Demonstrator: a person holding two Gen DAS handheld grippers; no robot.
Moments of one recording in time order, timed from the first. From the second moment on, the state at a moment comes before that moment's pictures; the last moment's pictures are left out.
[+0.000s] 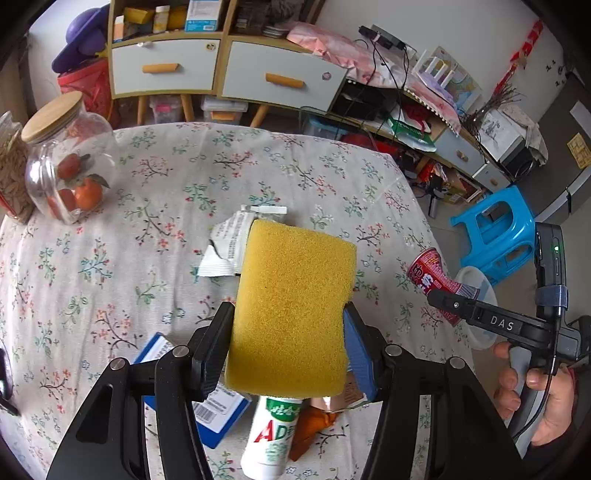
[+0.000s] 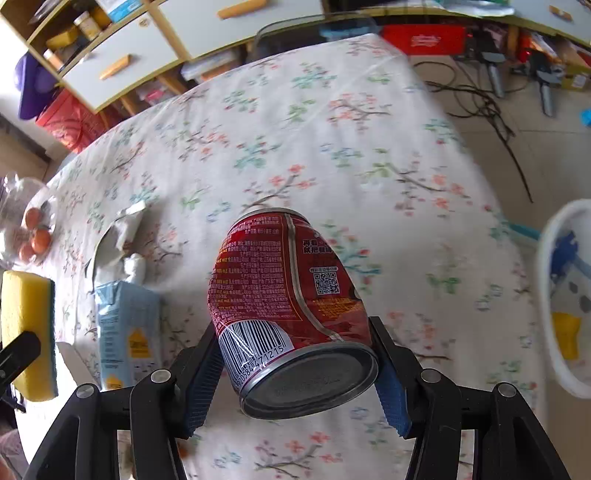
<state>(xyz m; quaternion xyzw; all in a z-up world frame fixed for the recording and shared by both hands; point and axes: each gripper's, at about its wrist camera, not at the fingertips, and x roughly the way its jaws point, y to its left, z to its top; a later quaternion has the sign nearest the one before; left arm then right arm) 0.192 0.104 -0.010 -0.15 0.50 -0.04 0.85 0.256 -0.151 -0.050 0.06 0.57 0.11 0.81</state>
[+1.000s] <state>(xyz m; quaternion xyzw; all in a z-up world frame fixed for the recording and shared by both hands) 0.225 -0.081 -0.037 -0.08 0.54 -0.15 0.83 0.238 -0.401 -0.057 0.15 0.57 -0.07 0.81</state>
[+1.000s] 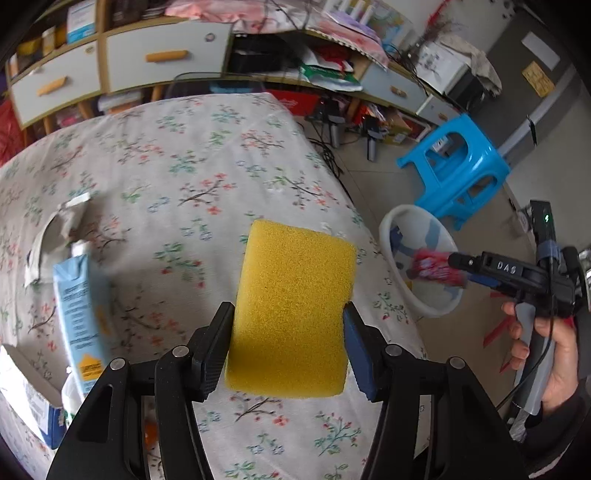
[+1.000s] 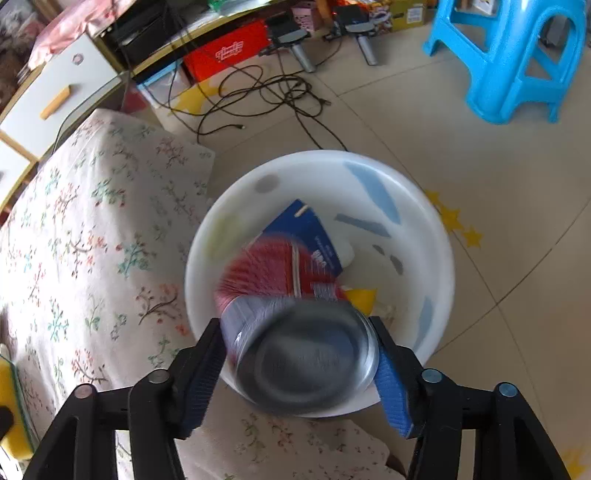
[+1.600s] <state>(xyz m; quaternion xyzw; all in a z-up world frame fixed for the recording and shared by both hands) 0.258 -0.245 -0.059 0.00 0.54 -0.25 0.81 0.182 -0.479 -0.043 0.12 0.55 -0.11 0.82</state>
